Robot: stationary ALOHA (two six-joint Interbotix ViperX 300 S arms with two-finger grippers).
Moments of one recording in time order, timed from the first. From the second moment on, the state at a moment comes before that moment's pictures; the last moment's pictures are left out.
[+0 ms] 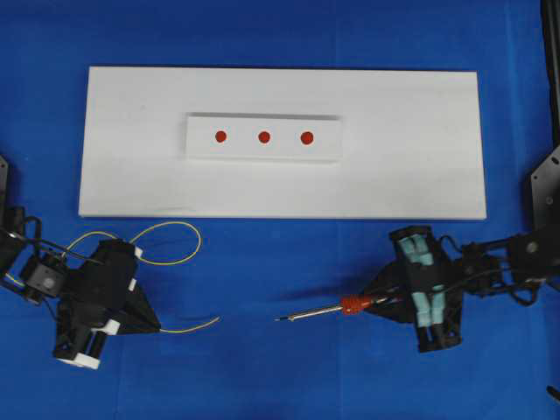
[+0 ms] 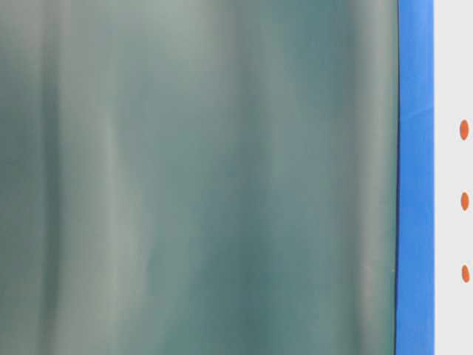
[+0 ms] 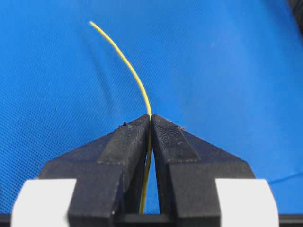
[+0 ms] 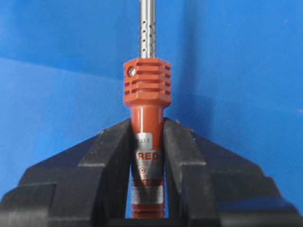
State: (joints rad) left arm -0.49 -0.02 1.04 0.00 -0.42 -0.34; right arm 0.45 0.01 1.00 0.48 -0.34 -0.05
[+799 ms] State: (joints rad) left arm -0.48 -0.03 1.04 0.00 -0.38 -0.33; right arm 0.49 0.07 0.94 0.54 -0.32 -0.06
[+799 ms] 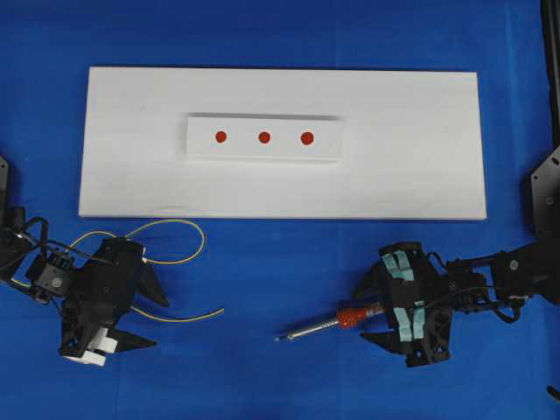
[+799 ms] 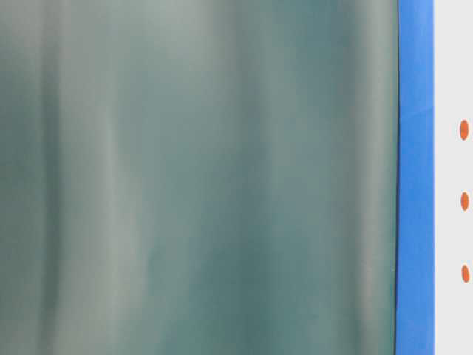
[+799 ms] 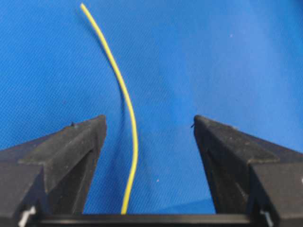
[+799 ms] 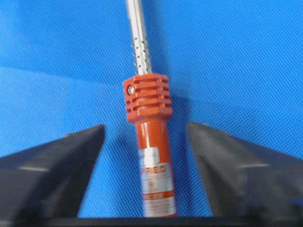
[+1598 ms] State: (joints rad) left arm -0.25 -0.75 1.12 0.00 0.01 -0.13; right arm 0.15 -0.69 1.07 0.52 -0.09 -0.35
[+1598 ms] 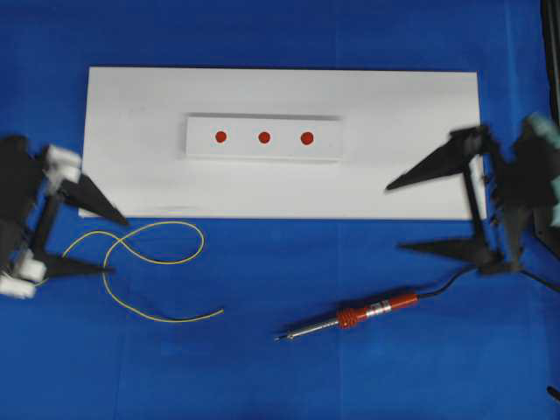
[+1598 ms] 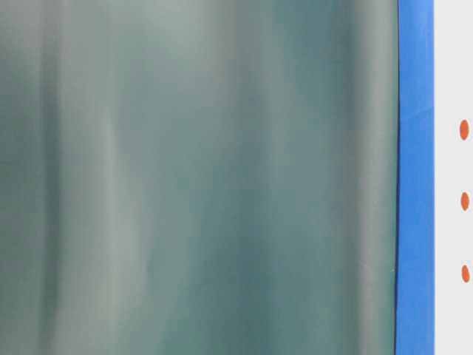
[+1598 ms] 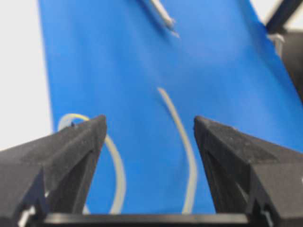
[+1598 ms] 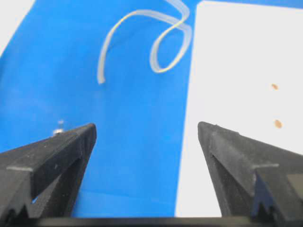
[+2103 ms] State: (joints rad) left arm -0.01 -1.15 1.27 0.00 0.12 0.00; right arm -0.18 -1.02 1.26 0.48 0.07 -0.38
